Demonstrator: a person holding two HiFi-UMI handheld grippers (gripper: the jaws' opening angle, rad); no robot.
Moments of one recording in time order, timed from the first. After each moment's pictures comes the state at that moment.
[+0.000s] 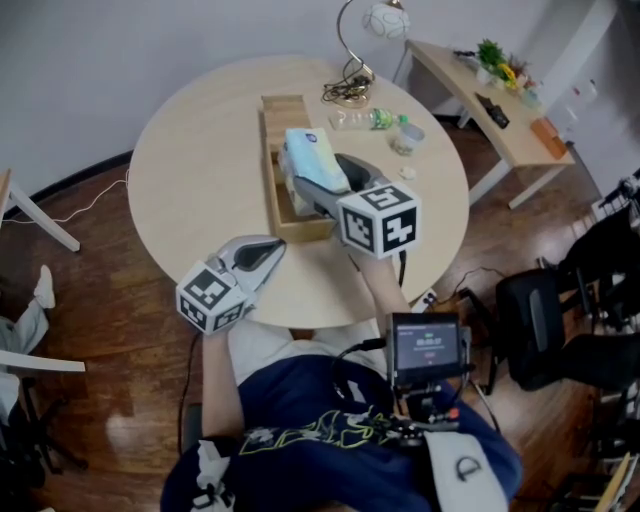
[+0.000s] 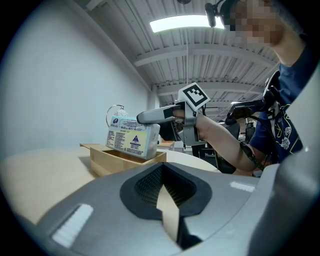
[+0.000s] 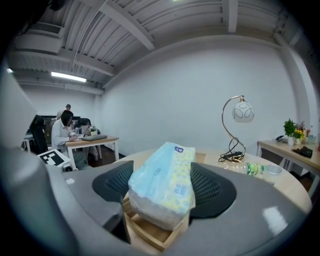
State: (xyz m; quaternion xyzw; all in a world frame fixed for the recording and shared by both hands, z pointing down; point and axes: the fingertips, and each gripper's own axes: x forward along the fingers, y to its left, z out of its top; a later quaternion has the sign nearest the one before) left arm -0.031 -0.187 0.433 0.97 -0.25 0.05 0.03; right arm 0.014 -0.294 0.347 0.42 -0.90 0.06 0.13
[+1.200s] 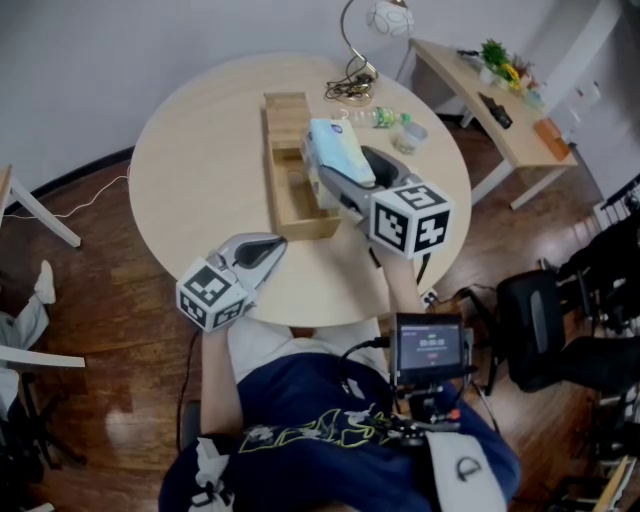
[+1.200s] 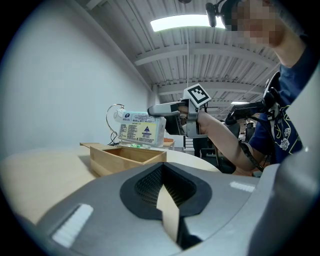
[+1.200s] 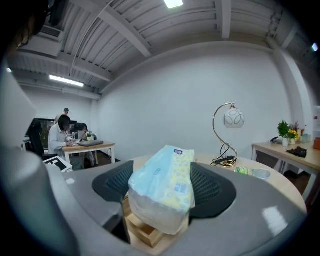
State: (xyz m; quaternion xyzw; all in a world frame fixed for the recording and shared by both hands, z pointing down) left arm -0.031 -0.187 0.432 0.97 -0.25 0.05 0.03; right arm 0.052 -0.291 0.321 0.44 -0.89 0.06 0.10
